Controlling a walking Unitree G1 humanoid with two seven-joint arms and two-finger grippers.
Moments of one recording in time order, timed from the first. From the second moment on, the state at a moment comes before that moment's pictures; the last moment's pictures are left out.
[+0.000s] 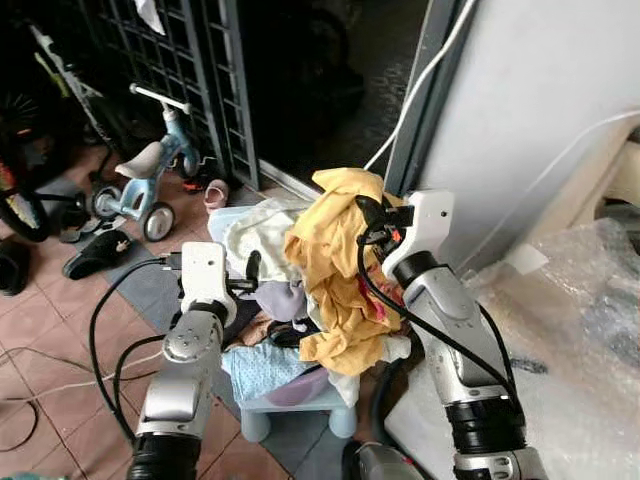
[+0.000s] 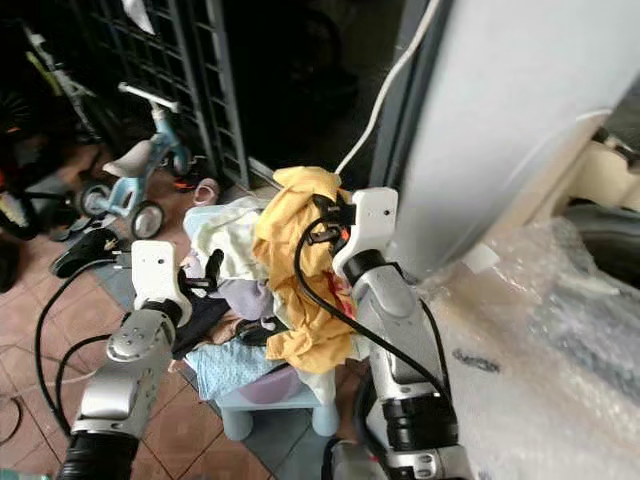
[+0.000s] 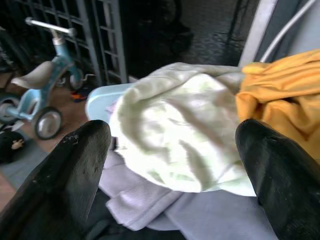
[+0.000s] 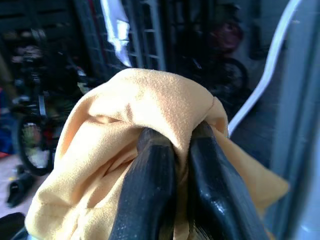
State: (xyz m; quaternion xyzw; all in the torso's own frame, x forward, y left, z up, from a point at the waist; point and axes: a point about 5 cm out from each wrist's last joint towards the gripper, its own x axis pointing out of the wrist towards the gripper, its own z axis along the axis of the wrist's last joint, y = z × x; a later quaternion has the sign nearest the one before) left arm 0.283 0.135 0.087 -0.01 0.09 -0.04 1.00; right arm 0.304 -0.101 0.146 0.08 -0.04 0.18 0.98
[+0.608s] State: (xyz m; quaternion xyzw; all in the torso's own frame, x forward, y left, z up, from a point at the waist) left arm 0.282 0.138 0.080 -0.01 0.11 -0.03 0.99; right arm 0.303 -0.098 0.144 0.07 -0.04 0.18 0.98
